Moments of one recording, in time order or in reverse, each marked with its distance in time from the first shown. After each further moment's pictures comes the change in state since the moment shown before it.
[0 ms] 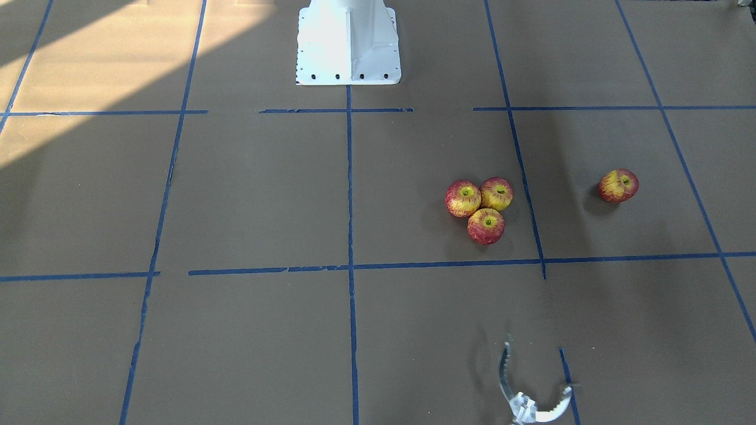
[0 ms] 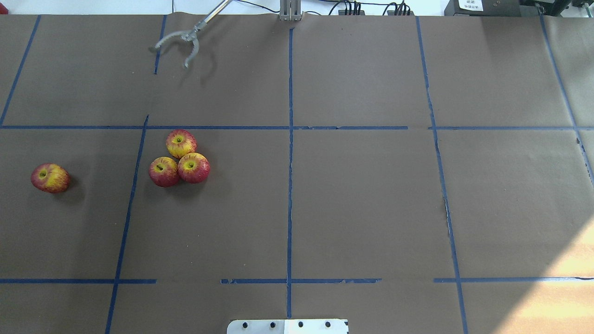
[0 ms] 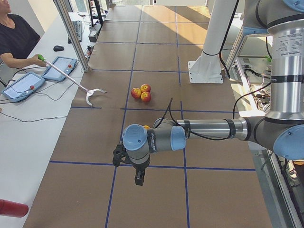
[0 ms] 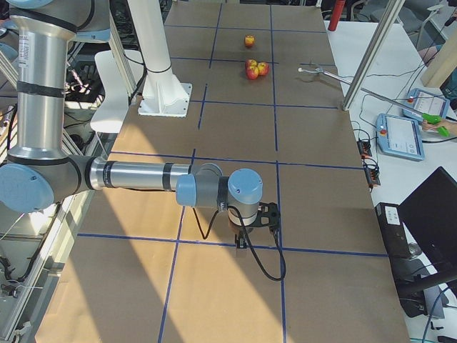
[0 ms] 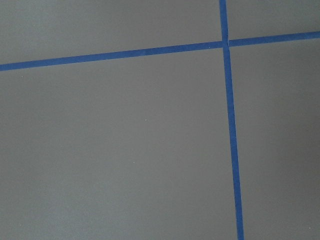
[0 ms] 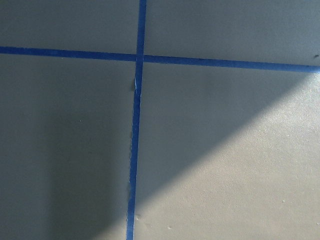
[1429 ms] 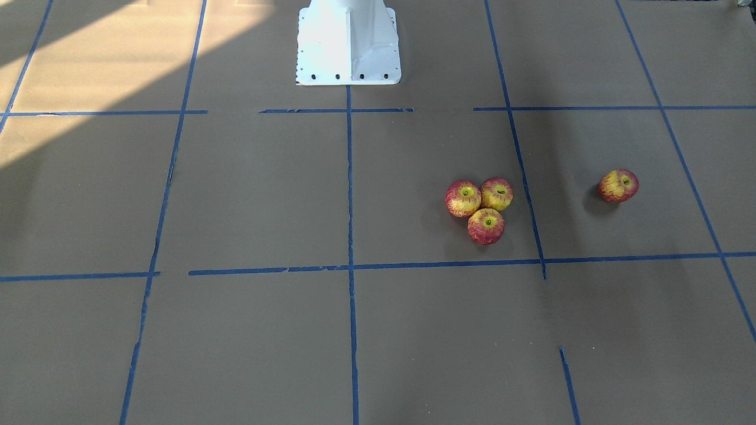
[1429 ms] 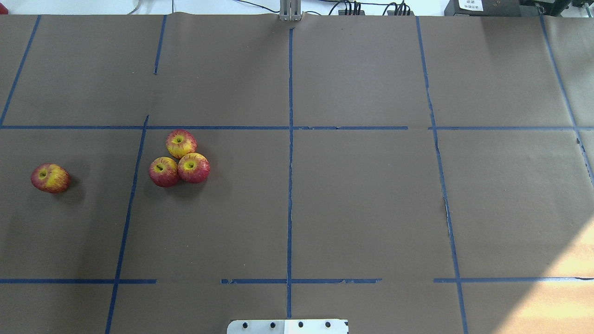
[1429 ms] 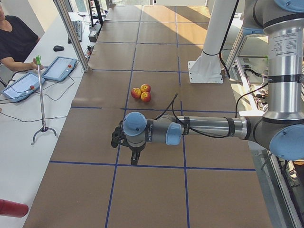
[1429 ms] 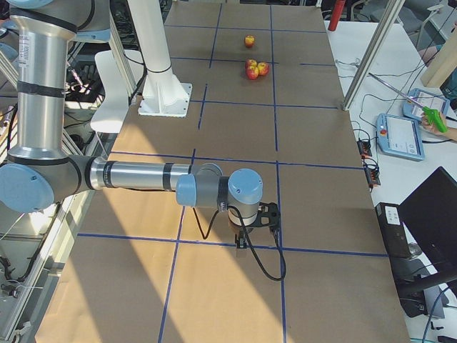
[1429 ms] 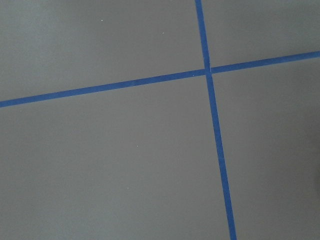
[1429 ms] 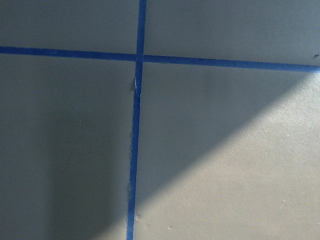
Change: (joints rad) left arm 0.169 0.015 -0.044 -0.283 -0.148 -0.343; right arm 0.000 0.000 0.000 0.000 0.000 0.000
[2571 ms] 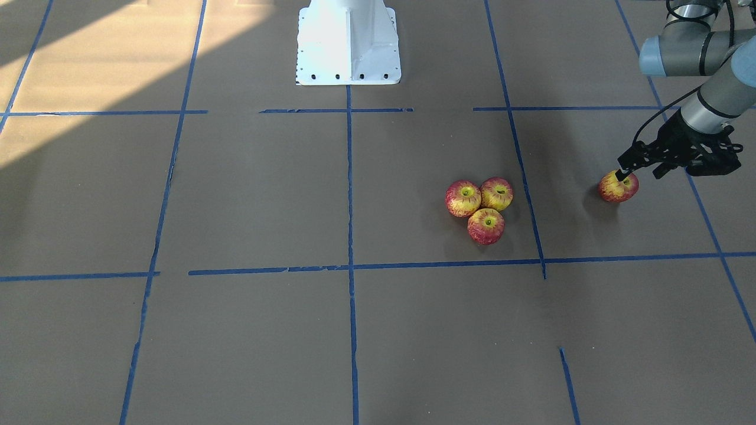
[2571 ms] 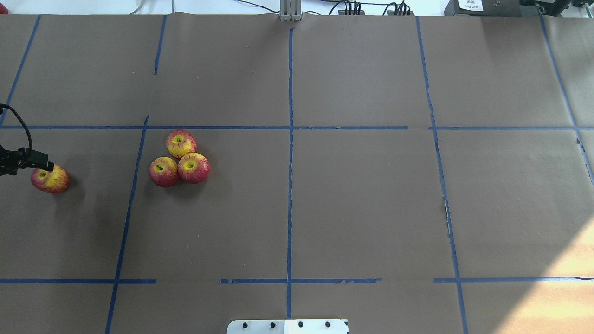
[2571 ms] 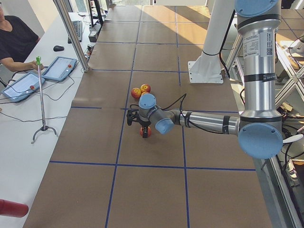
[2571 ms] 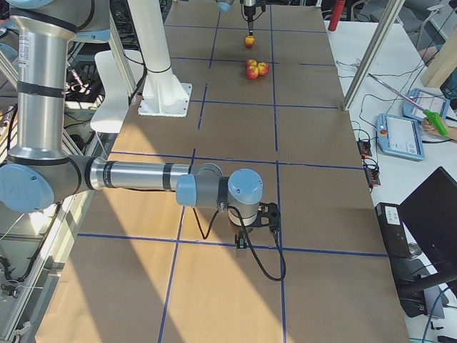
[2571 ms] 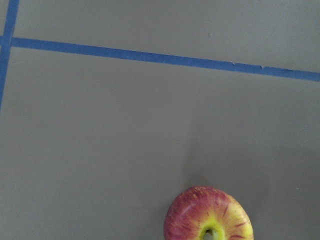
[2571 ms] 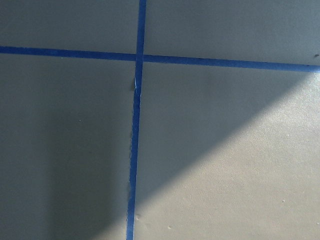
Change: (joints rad) left arm 0.486 -0.006 0.001 -0.477 0.274 -0.814; right arm 0.000 0.000 0.000 -0.001 0.000 0.000
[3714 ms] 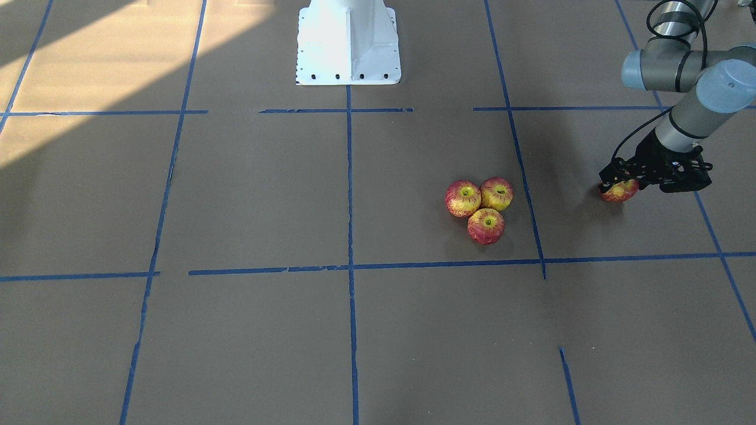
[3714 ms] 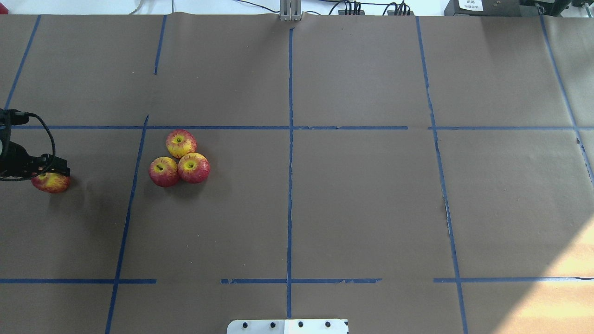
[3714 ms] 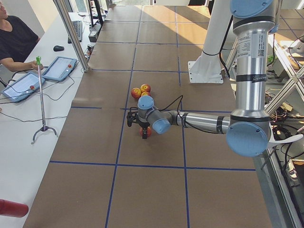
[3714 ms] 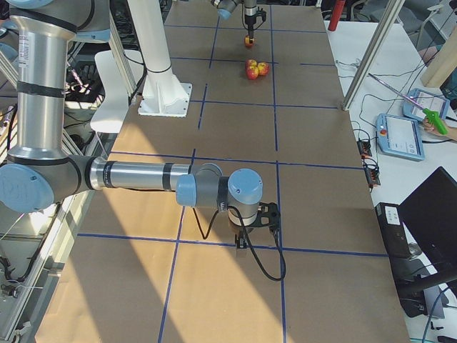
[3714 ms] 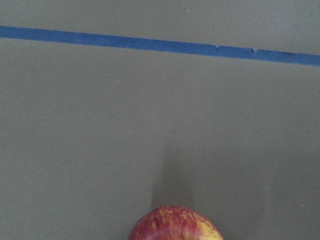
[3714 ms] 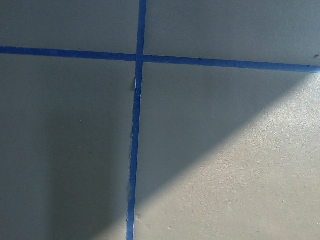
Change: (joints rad) left arm 0.069 -0.049 0.082 -0.002 0.056 -0.027; right arm 0.000 0.000 0.000 0.001 0.000 0.000
